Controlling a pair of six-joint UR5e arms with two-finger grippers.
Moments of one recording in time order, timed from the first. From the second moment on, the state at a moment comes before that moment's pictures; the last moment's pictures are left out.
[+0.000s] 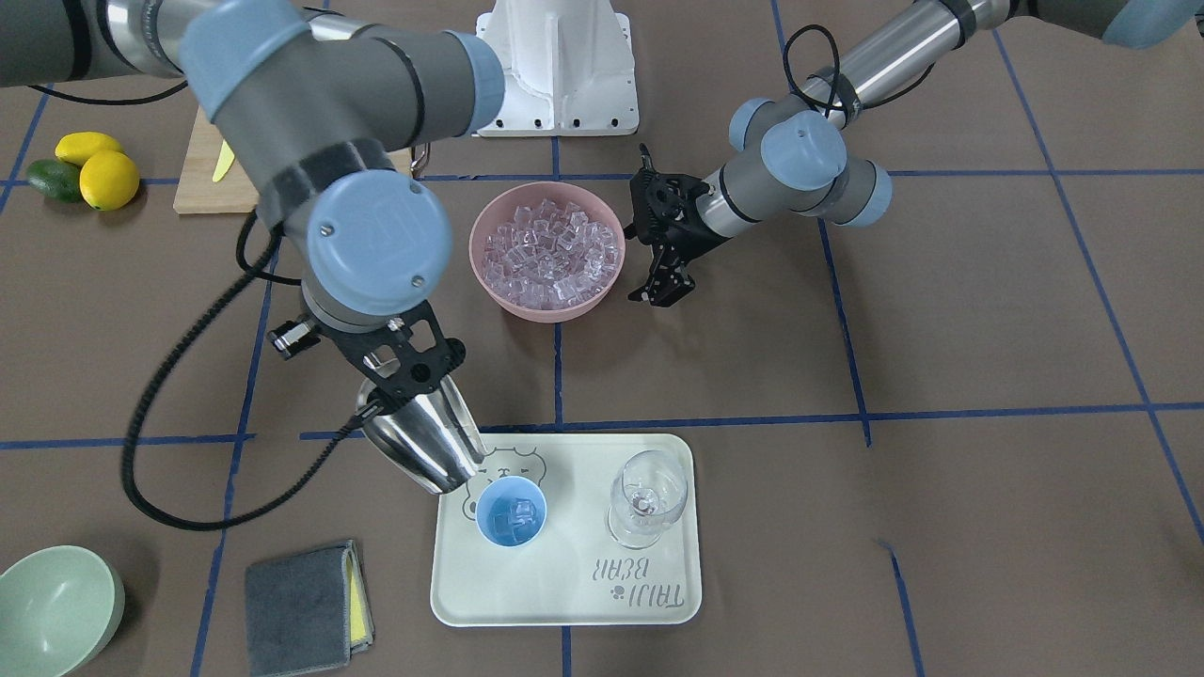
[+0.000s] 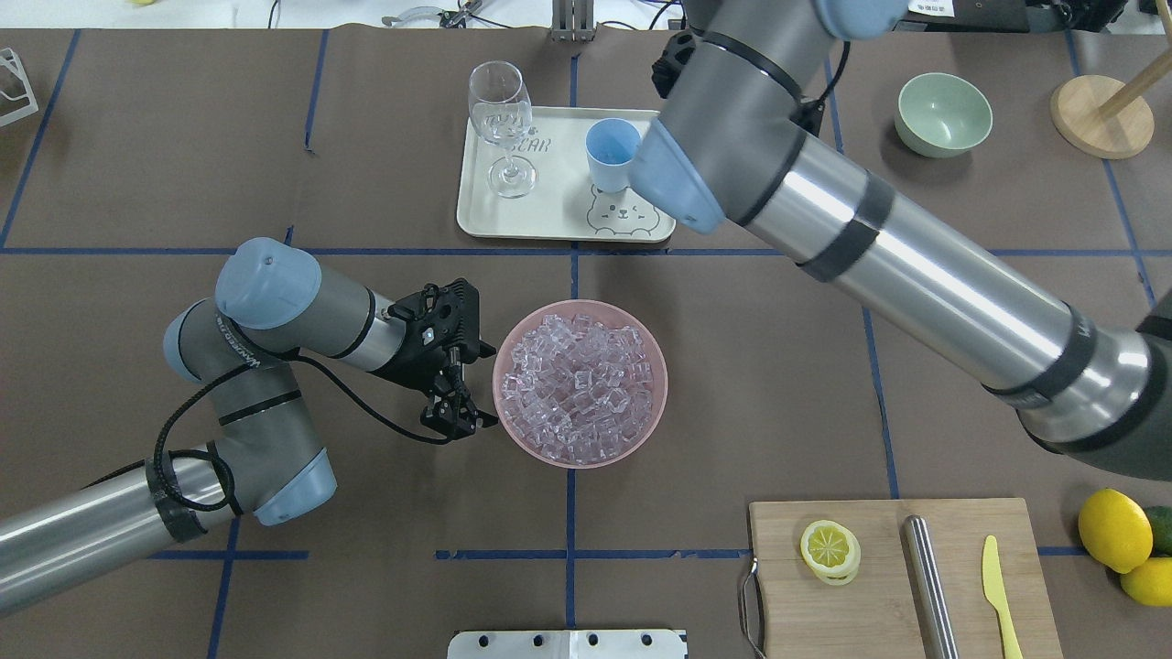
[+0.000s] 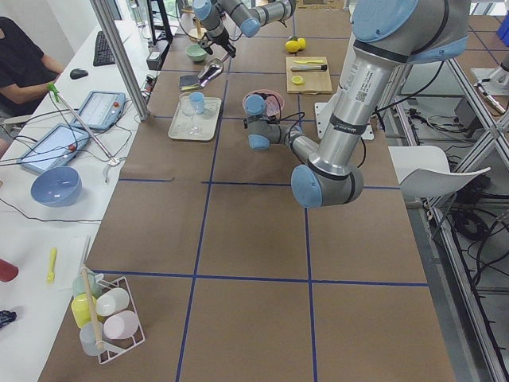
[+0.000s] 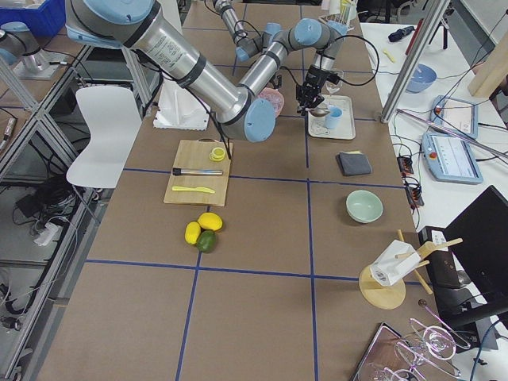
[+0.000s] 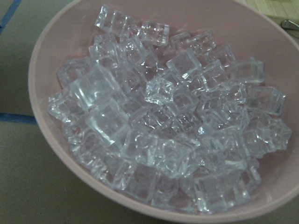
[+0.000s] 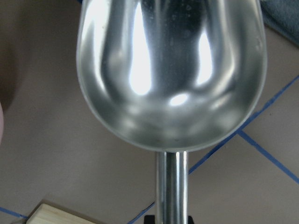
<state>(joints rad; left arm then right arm) -0.56 -2.07 -1.46 -2.50 -2.16 -0.01 0.85 -0.63 1.51 -2.40 2.03 -0.02</state>
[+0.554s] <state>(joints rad) -0.62 -2.01 -1.52 -2.49 -2.16 -0.02 0.87 -1.07 1.95 -2.23 2.06 0.36</state>
